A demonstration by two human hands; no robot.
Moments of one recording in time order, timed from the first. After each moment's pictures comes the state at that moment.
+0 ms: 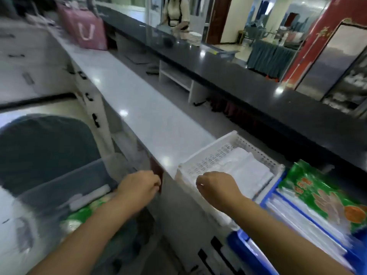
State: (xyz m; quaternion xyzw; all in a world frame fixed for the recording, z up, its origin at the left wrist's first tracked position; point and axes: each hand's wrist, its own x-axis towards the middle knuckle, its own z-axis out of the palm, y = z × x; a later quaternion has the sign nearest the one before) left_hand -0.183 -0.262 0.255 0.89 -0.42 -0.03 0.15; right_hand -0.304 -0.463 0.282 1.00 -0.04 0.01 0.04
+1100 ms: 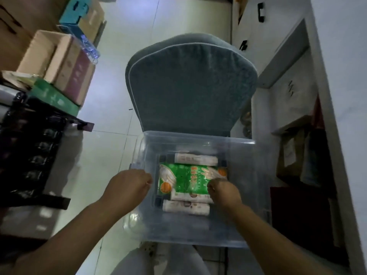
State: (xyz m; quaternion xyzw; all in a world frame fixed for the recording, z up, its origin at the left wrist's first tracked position) left_hand 0.020 0.048 0.061 0.97 -0.01 -0.20 0.10; right_hand 0.071 -0.227 -0.031 0.94 0.13 -0.29 -0.09
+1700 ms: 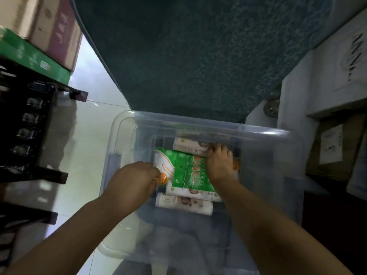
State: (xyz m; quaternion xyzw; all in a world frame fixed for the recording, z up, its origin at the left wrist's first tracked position) left_hand 0.062 0.012 -0.037 0.95 -0.02 -0.28 0.14; right_hand 0.146 -0.199 -0.189 0.96 0.18 -0.21 0.03
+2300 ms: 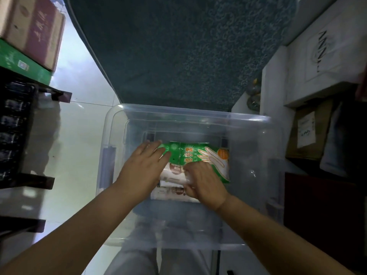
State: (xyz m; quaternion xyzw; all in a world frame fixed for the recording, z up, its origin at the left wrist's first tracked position) left_hand 0.068 -0.009 -0.034 0.96 -0.16 -0.22 0.02; right_hand 0.072 -0.210 -0.111 0.89 0.34 -0.09 -0.30
